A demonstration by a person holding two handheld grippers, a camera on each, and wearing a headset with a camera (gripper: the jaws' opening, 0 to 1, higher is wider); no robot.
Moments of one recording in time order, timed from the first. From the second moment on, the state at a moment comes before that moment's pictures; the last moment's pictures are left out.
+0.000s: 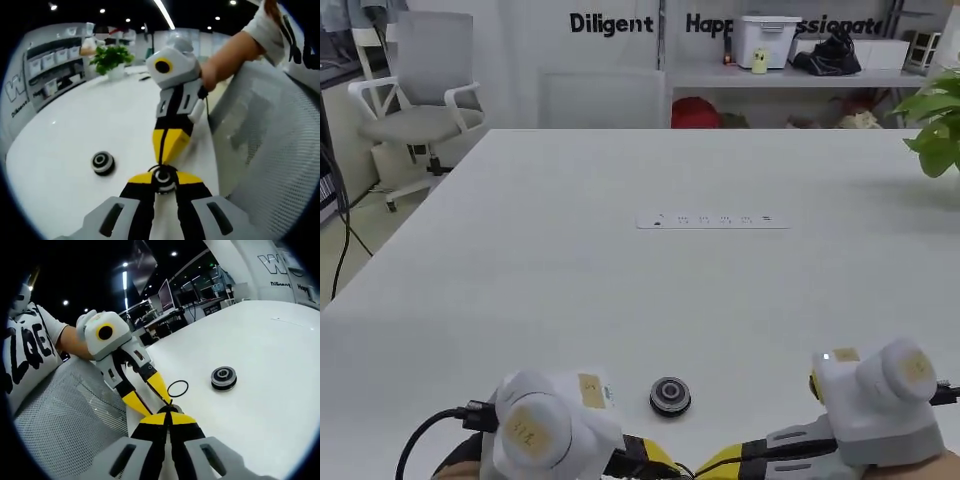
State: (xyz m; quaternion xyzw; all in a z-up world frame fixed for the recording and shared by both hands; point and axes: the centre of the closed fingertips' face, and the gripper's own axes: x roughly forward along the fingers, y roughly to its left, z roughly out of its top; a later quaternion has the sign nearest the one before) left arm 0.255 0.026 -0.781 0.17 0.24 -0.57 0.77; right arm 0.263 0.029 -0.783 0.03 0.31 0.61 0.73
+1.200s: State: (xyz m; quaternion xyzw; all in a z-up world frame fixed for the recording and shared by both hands) left arm 0.257 0.075 -0.749 0.14 0.22 -0.54 0.80; right arm 0.273 0.040 -0.764 0.04 0.30 0.61 0.73
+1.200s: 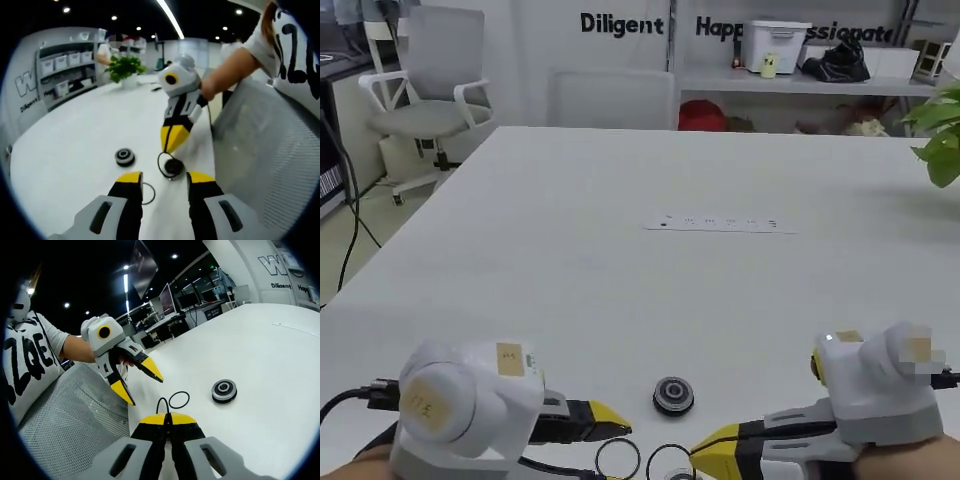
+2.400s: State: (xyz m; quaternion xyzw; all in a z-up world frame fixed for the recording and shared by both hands) left arm 0.266 0.110 -0.755 0.13 0.23 -0.49 0.83; right arm 0.297 0.058 -0.791 0.01 0.33 0.58 0.75
